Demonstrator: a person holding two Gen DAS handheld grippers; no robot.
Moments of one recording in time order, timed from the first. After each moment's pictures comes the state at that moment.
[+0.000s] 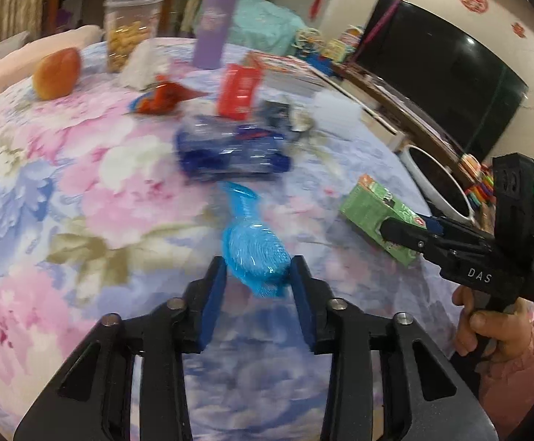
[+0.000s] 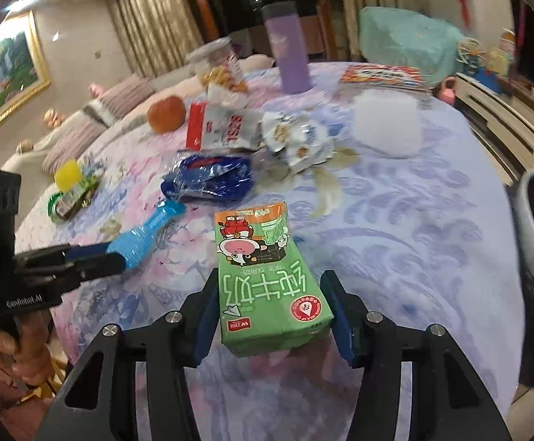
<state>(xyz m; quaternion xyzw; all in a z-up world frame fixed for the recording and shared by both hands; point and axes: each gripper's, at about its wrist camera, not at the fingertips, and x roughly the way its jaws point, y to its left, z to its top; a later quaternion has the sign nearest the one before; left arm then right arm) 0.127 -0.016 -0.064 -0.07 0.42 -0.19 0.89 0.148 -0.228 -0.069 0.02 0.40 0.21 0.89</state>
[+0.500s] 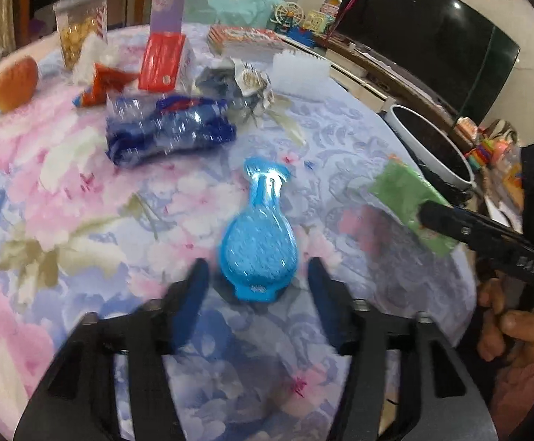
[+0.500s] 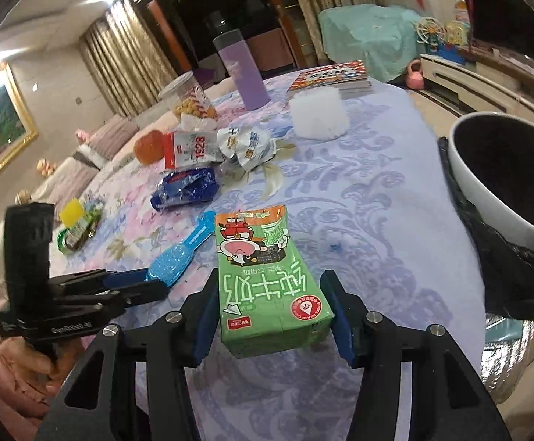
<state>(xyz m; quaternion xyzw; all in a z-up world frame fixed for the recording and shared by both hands) 0.132 -0.069 -0.076 -0.01 0.44 -0.19 0.88 0.114 -0.283 -0.066 0.11 0.39 0.18 0.90</state>
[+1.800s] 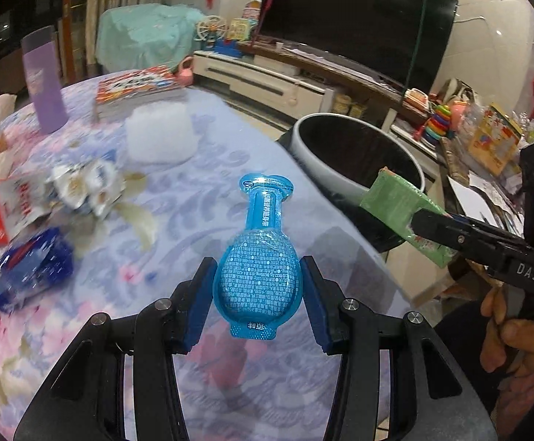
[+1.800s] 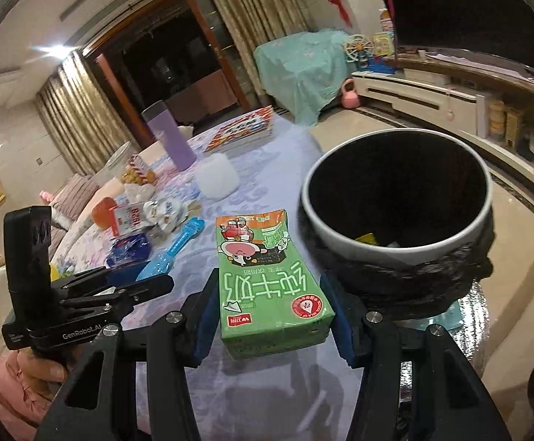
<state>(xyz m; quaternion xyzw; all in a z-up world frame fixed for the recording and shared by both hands) 0.164 -0.202 -0.043 0.06 0.40 -0.30 0.86 0.087 -0.385 -0.043 0.17 0.34 0.07 0.92</state>
